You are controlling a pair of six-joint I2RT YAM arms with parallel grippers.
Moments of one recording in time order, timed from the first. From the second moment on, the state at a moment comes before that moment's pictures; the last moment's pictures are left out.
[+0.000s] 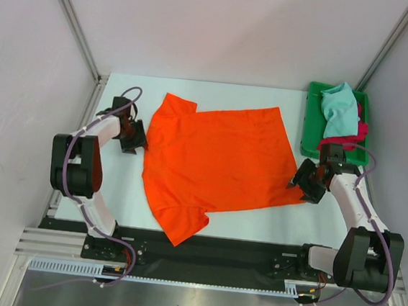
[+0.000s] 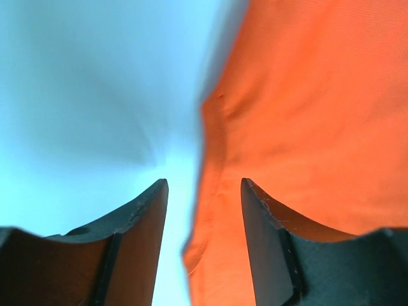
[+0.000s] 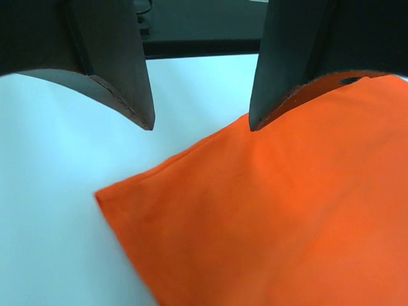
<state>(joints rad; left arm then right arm) 0.02 1.80 1.18 -0.57 0.13 -0.34 -0.03 1.23 0.85 -0.80 -0.15 0.52</state>
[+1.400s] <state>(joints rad) -0.62 0.67 0.37 -0.80 0.05 -1.23 -0.21 1.18 0.69 -0.72 -0.29 0.59</state>
